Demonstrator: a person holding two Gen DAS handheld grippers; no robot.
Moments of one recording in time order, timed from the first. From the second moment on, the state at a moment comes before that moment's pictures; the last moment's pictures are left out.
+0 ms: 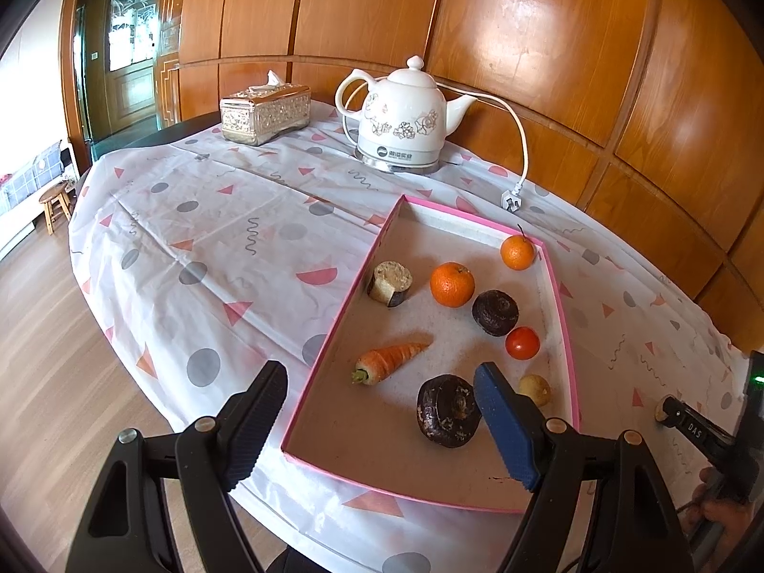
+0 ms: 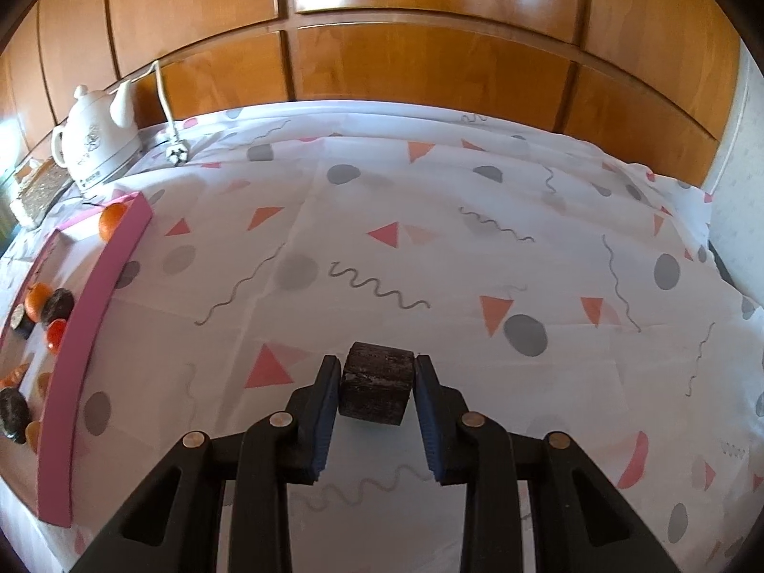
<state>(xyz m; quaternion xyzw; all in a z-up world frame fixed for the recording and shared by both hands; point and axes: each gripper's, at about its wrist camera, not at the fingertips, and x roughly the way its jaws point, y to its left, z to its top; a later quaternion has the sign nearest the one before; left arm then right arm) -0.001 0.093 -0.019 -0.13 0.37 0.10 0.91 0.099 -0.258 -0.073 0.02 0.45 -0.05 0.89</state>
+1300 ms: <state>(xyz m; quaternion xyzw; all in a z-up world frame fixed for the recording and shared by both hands) -0.003 0.127 -0.019 -0.17 0.37 0.13 0.90 0.076 -0.145 -0.029 -0.01 0.45 0.18 0.88</state>
